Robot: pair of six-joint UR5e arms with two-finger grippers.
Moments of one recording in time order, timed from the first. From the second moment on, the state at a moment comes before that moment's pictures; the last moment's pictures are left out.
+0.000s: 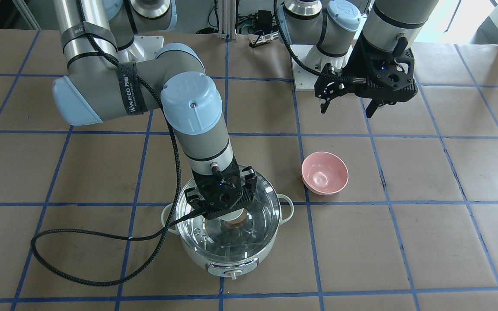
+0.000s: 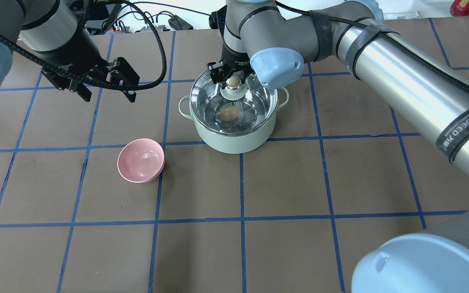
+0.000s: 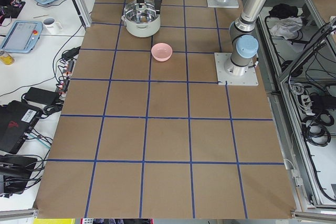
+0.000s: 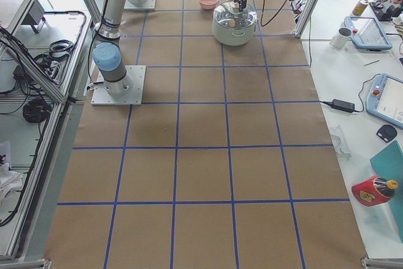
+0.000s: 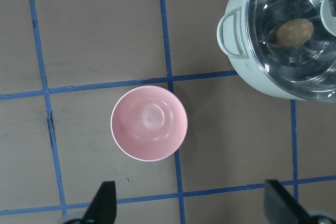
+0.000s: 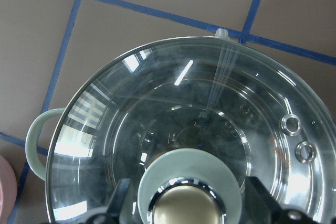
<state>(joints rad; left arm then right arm) -1.56 -1.54 -1.58 -1.55 1.54 0.10 1.89 -1.09 1.37 -2.04 -1.45 0.03</state>
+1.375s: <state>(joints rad) -1.57 -1.54 -1.58 -1.53 1.54 0.08 1.61 -1.44 1.47 -1.67 -1.55 0.07</state>
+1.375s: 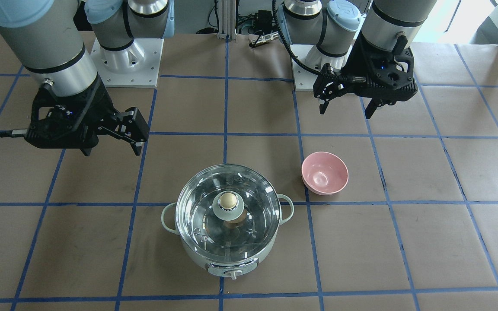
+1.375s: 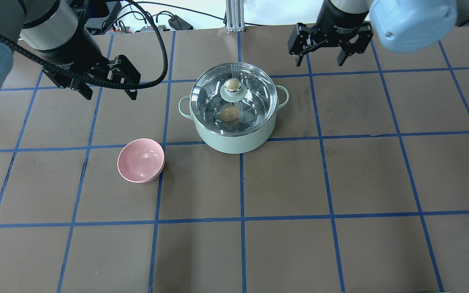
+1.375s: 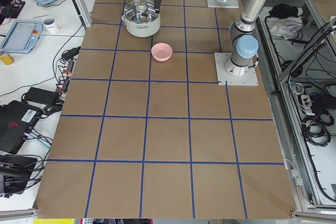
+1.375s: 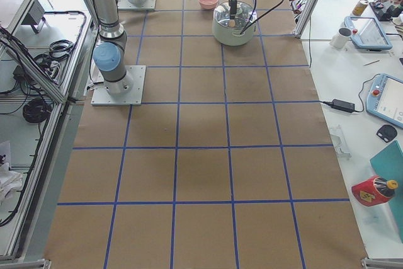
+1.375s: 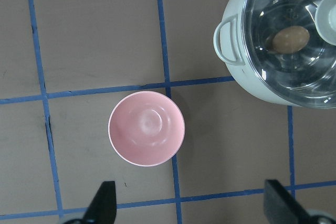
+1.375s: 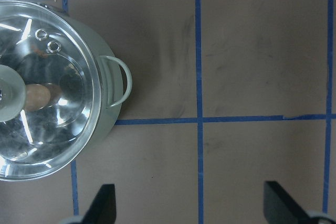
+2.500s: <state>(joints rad) -1.57 -1.54 -1.58 -1.54 1.54 0.09 1.60 -1.47 1.49 -1.61 -1.55 0.07</state>
